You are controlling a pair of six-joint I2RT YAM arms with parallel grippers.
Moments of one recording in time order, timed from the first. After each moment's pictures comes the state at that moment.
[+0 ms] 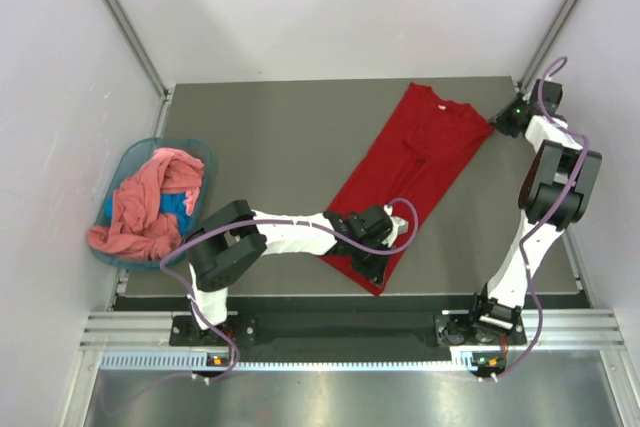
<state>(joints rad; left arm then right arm) -1.12 1.88 1.11 -0.27 0.33 -0.51 -0.32 2.13 1.62 -0.20 -0.28 0.52</state>
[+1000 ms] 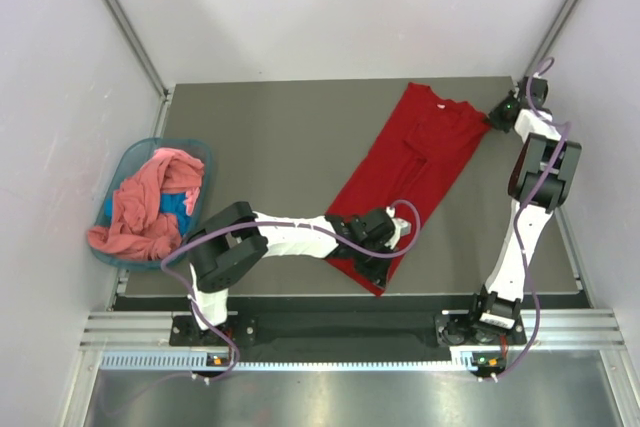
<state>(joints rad) -1.14 1.88 1.11 -0.24 0.32 -0.53 -0.29 2.42 1.93 -0.25 -0.21 0.55</state>
